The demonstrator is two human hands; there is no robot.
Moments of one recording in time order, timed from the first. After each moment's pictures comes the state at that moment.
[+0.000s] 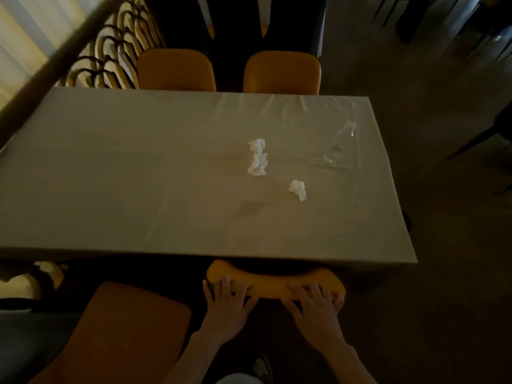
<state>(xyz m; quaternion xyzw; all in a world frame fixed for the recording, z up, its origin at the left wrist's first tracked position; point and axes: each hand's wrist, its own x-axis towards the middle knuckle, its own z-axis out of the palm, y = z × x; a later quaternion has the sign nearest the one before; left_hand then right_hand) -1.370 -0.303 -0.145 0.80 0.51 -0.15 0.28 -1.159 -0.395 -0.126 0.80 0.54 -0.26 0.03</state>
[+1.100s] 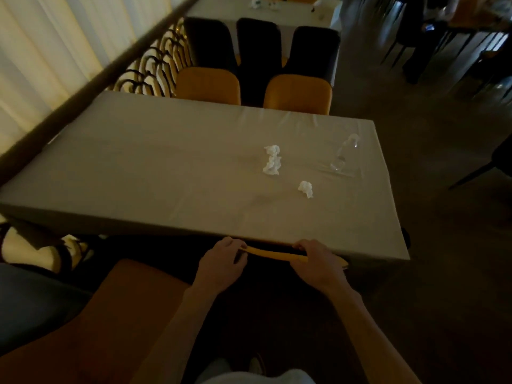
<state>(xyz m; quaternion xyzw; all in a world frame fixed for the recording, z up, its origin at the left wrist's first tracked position) -1.415 -0.321 -0.052 0.80 0.51 0.08 0.30 -1.177 -0.392 -0.020 0.76 0.57 -0.30 -0.09</state>
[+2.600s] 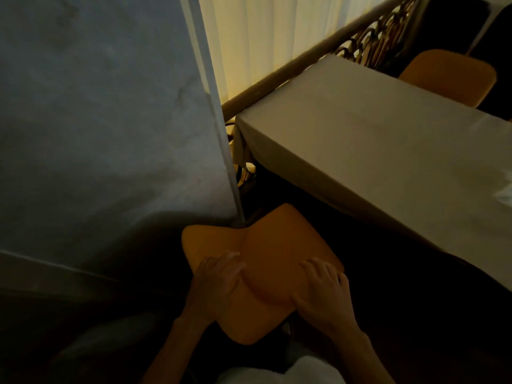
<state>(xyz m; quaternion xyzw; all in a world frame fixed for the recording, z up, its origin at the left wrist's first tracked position) -1.909 -0.556 -0.088 0.69 0.70 0.14 0.13 -1.656 -0.474 -0.047 0.53 0.81 -0.24 0.06</state>
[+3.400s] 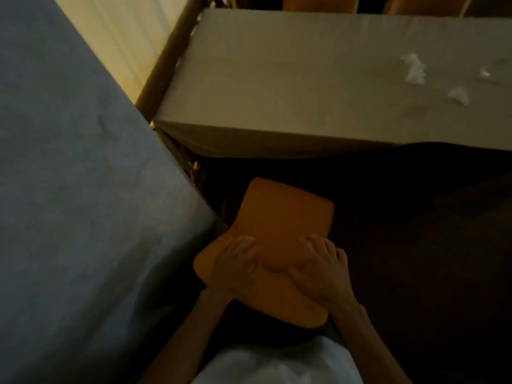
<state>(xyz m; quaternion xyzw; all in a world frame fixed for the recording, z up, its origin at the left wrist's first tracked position) -2.018 -0.458 -0.131 0.86 0.45 0.03 0.21 -1.802 -0.522 -0.069 0.75 0.60 -0.27 -0.01</state>
